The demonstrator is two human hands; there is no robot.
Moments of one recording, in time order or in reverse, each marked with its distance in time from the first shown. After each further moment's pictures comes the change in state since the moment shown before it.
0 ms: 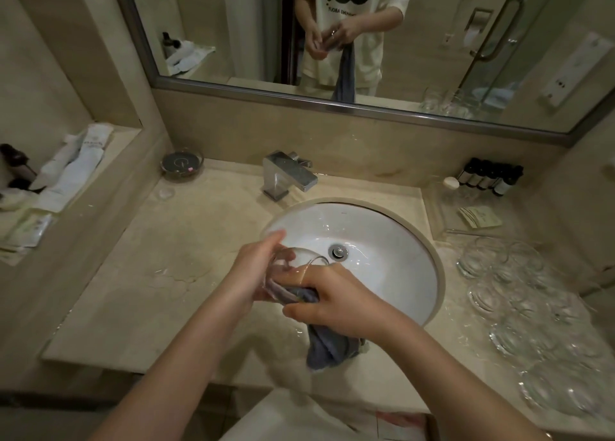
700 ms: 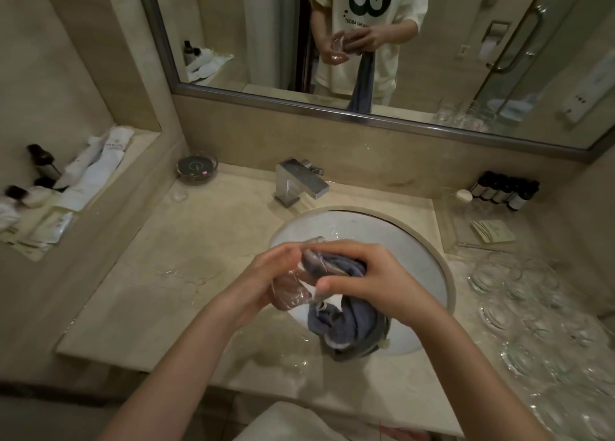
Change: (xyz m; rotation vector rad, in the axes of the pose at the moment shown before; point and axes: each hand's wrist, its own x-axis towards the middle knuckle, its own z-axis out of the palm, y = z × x) left_hand 0.003 -0.015 -0.027 0.044 -0.448 0.296; right_hand -0.005 0.011 -0.040 0.421 0.127 0.080
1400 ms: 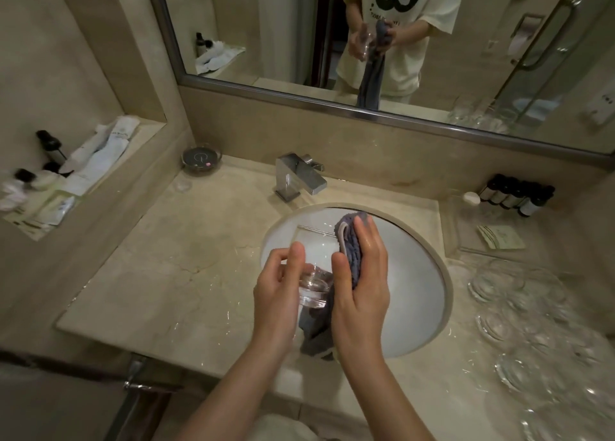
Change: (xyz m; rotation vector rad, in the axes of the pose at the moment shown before) left_hand -0.007 -0.016 0.097 -0.037 0.694 0.154; right_hand -0.018 0.024 0.048 0.061 0.782 -0.159
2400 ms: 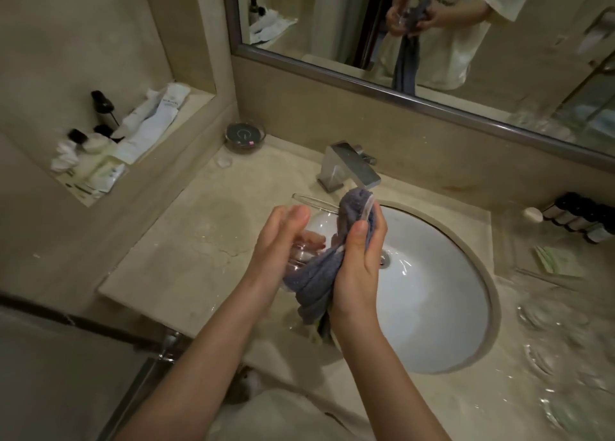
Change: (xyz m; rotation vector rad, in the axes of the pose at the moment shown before) left_hand 0.069 0.028 -0.073 -0.019 -0.135 -0.041; right_hand 0.017 -0.021 0.091 0.399 -0.126 0.383
